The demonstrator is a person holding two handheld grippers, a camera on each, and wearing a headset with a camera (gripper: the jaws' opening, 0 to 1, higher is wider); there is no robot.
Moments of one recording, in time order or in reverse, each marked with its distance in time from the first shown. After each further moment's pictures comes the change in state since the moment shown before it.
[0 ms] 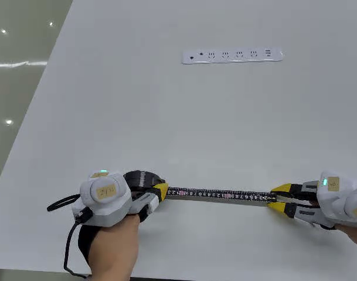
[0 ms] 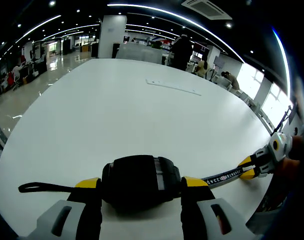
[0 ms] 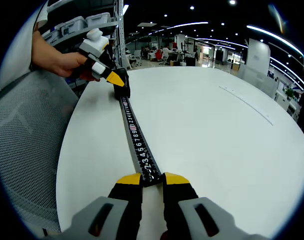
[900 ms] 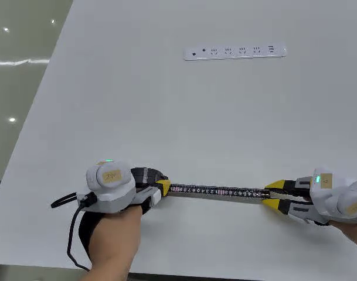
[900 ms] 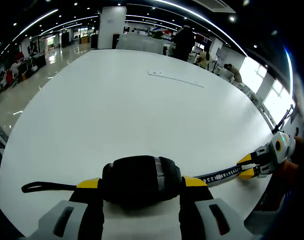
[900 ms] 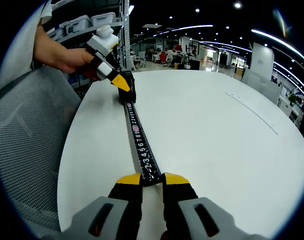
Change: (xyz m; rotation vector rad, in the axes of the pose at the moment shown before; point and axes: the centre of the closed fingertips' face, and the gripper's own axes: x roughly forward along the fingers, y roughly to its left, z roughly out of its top) left arm 0.001 0.000 -0.003 0.006 0.098 0.014; right arm 0.015 0.012 0.018 -0.041 -0.024 0.023
